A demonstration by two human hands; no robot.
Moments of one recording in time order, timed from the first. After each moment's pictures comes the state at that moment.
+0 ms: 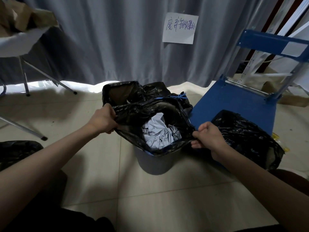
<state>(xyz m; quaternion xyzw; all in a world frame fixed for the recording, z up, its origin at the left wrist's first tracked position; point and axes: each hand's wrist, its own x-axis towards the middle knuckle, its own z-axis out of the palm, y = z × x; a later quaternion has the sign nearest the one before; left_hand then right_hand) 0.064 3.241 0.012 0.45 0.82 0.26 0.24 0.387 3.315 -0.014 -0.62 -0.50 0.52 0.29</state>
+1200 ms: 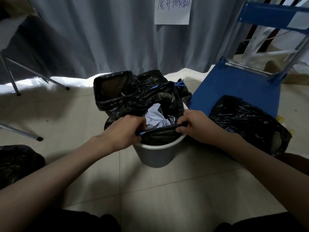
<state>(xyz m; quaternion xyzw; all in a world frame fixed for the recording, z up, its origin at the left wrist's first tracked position) 0.125 3.243 -0.008 0.74 0.65 0.07 0.15 0.373 3.330 -0.013 -0.40 -0.89 0.21 0.07</state>
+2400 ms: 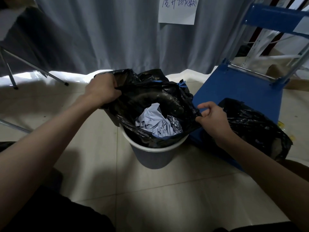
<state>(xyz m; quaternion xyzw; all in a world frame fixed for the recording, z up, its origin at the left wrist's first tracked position) 0.070 3.310 0.047 0.54 0.83 0.14 0.05 0.386 3.348 -0.015 -0.60 -0.65 0.35 0.31</state>
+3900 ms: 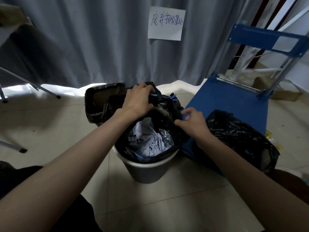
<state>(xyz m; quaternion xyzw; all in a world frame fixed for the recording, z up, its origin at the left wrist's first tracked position) 0.159 3.374 0.031 0.68 0.72 0.18 0.02 0.360 3.373 -0.005 -0.63 -0.65 0.35 0.25</state>
